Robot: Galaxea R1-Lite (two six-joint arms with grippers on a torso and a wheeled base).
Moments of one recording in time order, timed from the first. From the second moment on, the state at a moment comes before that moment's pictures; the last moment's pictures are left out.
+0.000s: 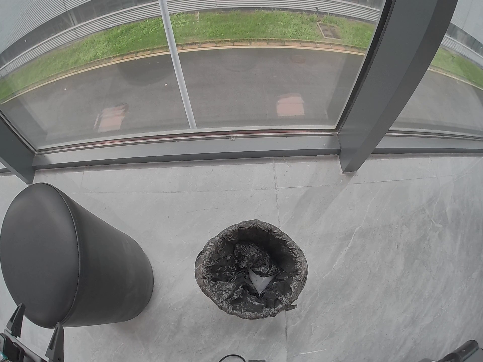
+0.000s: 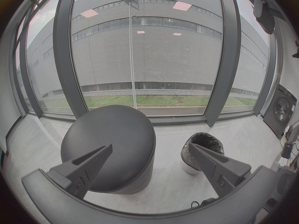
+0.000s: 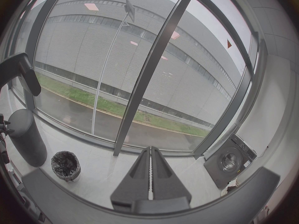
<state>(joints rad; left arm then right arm) 0.00 0.02 -0.02 0.01 -0.01 -0.01 -0.11 0.48 -1.89 1.22 -0.21 -0.33</state>
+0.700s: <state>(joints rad) 0.00 0.02 -0.02 0.01 -0.01 -0.01 -0.01 0.18 -1.15 0.73 -0.21 -0.32</state>
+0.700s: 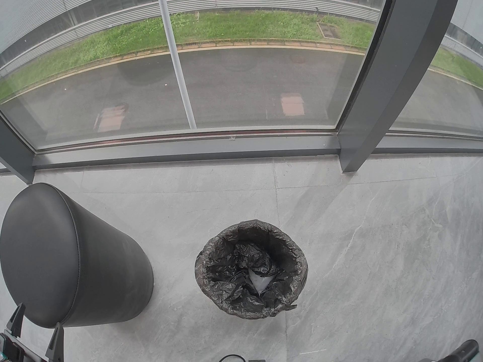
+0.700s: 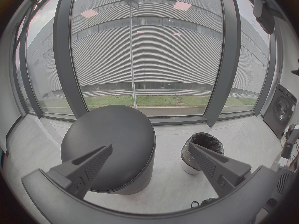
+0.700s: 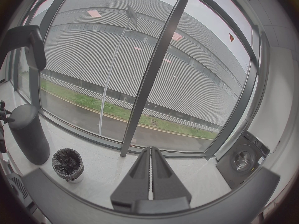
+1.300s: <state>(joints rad) -0.01 0.02 -0.02 0.01 -0.01 -0.01 0.00 0.02 -0.91 0.72 -0.20 -0.24</state>
